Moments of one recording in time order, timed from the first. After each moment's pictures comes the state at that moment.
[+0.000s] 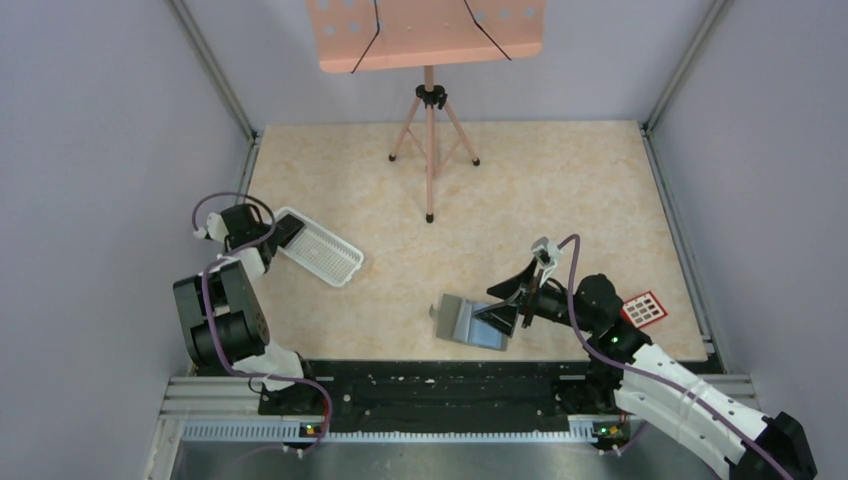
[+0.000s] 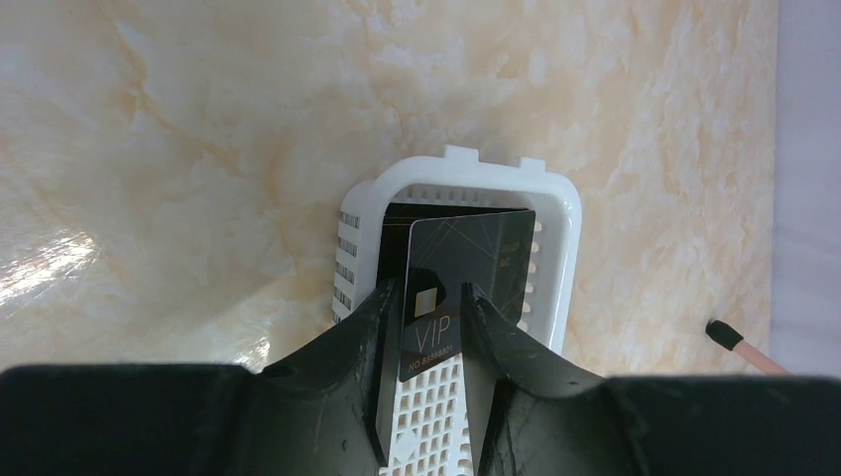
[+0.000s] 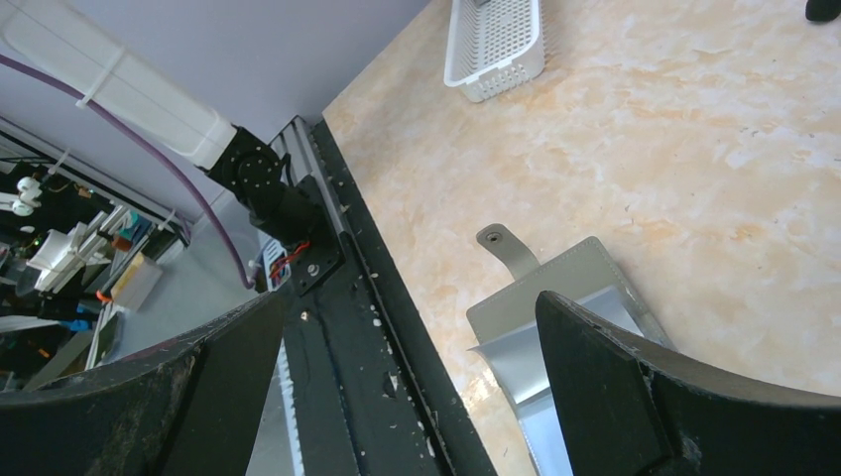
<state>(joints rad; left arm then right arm) 0.37 1.54 0.71 0.16 -0.04 -0.95 0.66 0.58 0.22 0.31 -0.51 0.57</state>
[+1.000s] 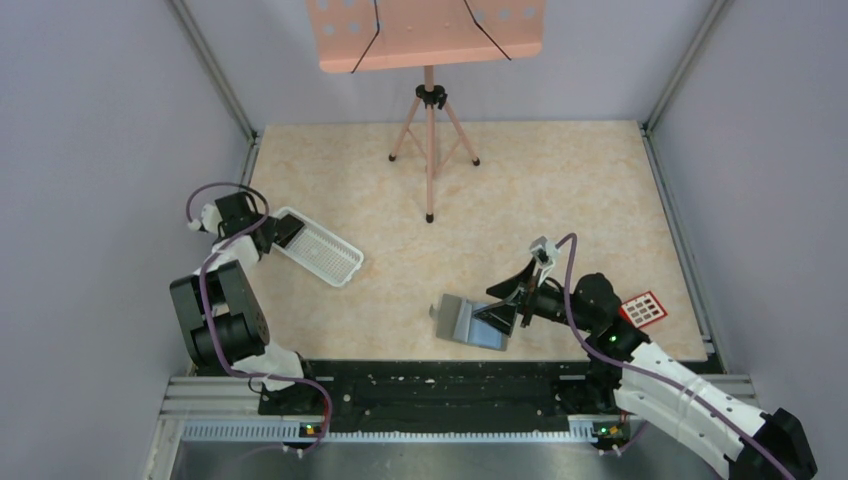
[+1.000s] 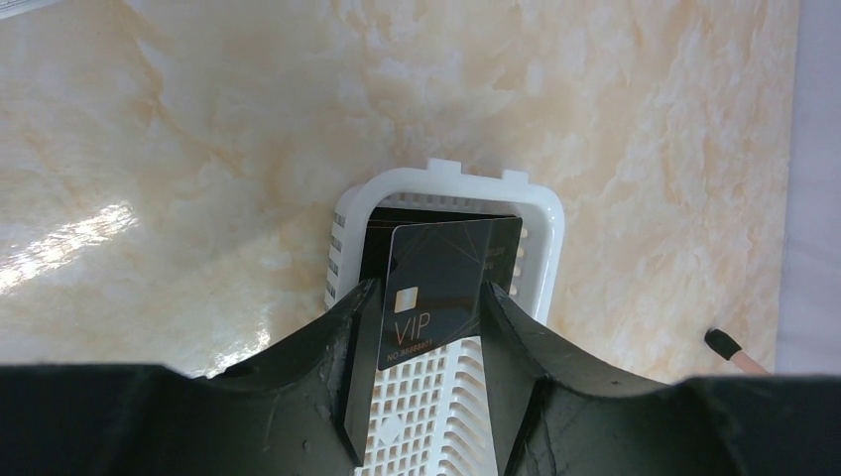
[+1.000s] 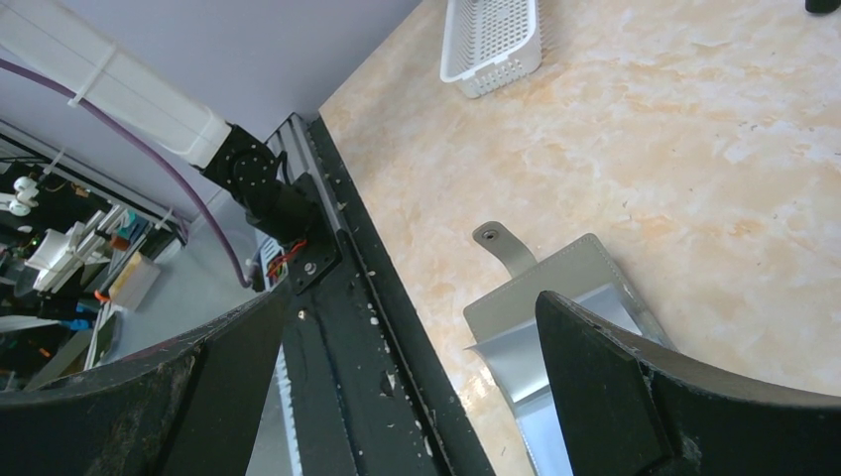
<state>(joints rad) 0.37 1.54 0.84 -0.04 -0.06 -0.95 0.66 0.60 0.22 0.32 -0.51 0.57</state>
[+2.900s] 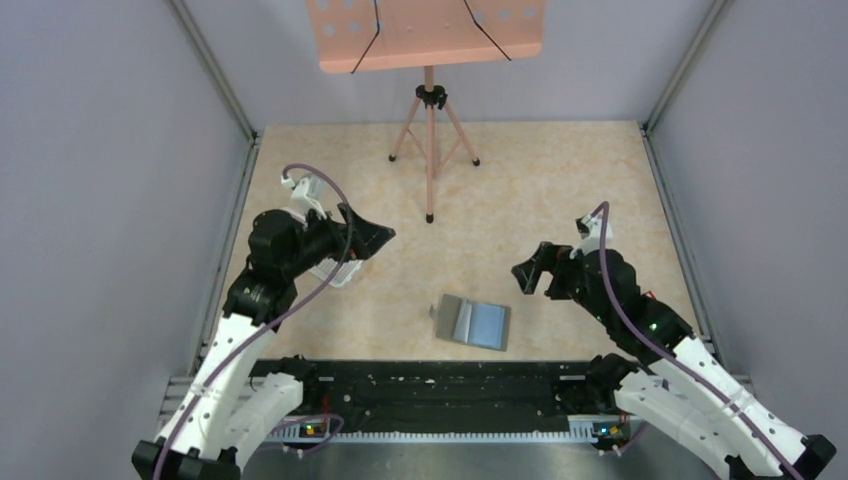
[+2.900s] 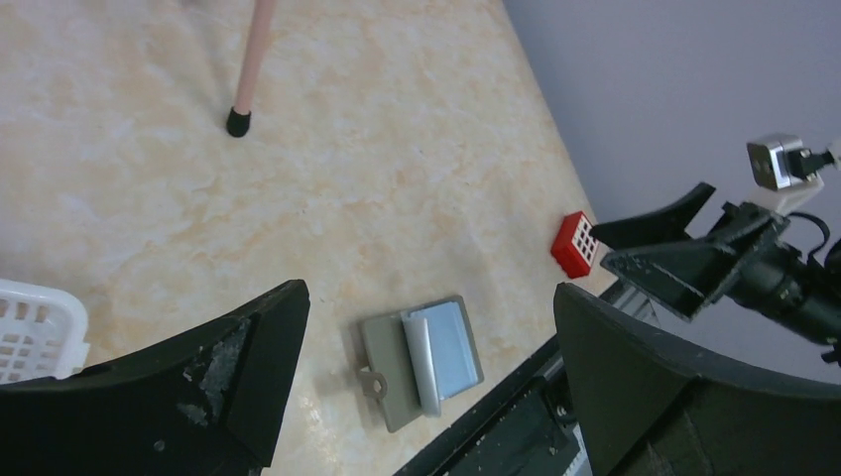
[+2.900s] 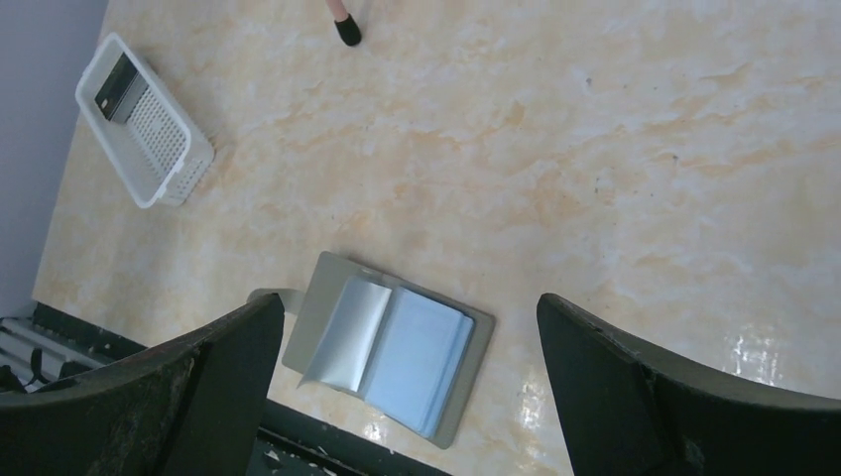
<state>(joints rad) -0.26 0.82 0.82 -0.26 0.45 -0.60 0.66 0.59 0.64 -0.50 0.18 0.59</state>
